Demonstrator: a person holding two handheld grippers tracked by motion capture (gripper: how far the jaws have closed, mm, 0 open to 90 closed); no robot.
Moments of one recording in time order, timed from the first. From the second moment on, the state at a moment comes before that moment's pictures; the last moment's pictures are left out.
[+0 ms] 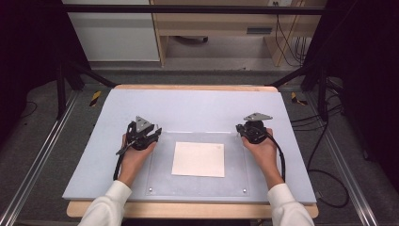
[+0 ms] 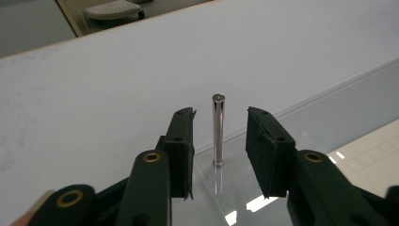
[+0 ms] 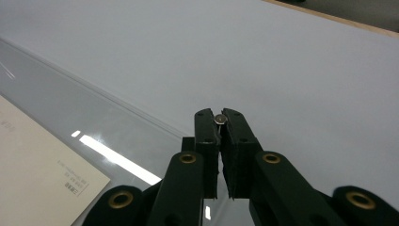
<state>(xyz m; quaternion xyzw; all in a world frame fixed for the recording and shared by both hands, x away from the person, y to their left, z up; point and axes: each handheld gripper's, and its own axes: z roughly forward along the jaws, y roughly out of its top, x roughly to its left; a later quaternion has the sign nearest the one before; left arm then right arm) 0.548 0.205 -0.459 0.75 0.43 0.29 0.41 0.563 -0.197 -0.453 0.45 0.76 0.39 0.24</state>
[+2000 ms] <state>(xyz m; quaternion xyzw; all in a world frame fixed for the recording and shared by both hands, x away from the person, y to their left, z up) 0.610 0.204 -0.428 0.80 0.48 0.15 0.33 0.498 -0.226 -0.421 0.41 0.78 0.37 0.28</state>
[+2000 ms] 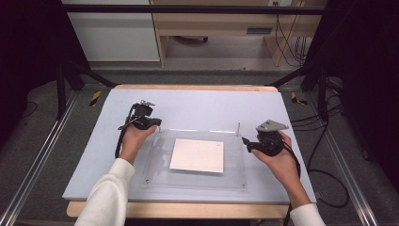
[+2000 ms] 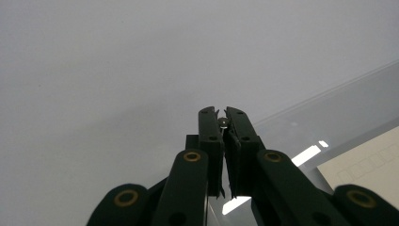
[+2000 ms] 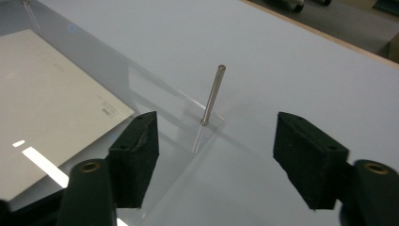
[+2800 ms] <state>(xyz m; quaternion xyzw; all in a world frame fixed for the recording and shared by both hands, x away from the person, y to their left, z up) 0.615 0.204 -0.427 0.80 0.49 0.13 0.32 0.392 -0.235 -0.437 0.35 0.80 0.42 0.26</state>
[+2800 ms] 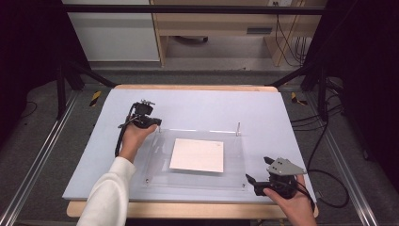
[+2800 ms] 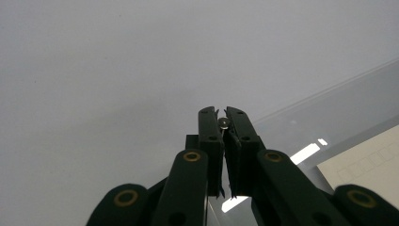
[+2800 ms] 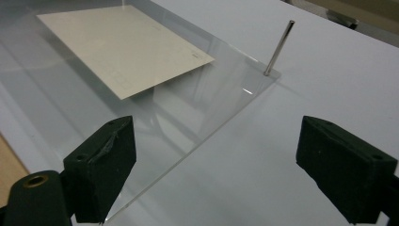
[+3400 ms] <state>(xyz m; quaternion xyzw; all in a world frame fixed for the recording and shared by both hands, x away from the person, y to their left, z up) 0.622 0.204 -0.427 0.80 0.49 0.11 0.32 0.376 -0.207 -0.455 0.26 0.85 0.38 0.25</state>
